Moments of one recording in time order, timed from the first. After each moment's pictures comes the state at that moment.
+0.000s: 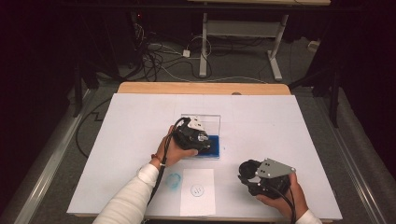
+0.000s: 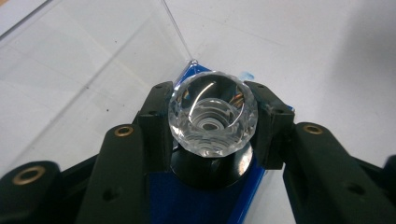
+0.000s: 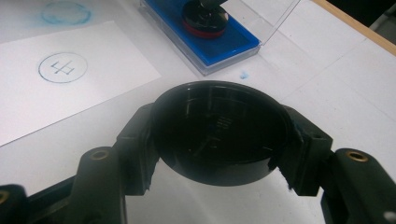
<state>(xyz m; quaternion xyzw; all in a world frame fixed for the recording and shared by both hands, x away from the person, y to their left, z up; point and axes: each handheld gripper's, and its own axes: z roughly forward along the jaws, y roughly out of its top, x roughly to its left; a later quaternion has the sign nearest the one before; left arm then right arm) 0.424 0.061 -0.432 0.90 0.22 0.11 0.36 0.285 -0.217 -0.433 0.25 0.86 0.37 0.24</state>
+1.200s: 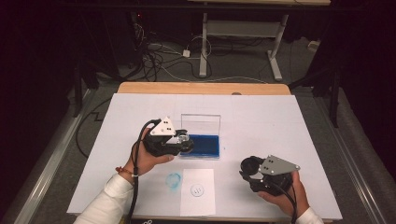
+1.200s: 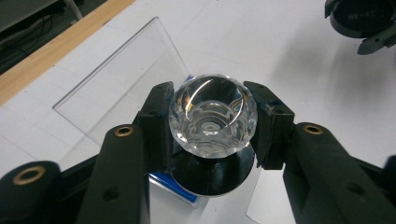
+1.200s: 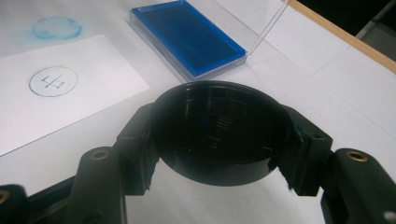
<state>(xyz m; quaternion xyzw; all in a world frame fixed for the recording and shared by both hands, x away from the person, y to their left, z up) 0.367 0.135 -0.383 0.87 0.20 0.14 0.43 0.290 -0.222 -0.427 0.26 0.85 0.39 0.25</state>
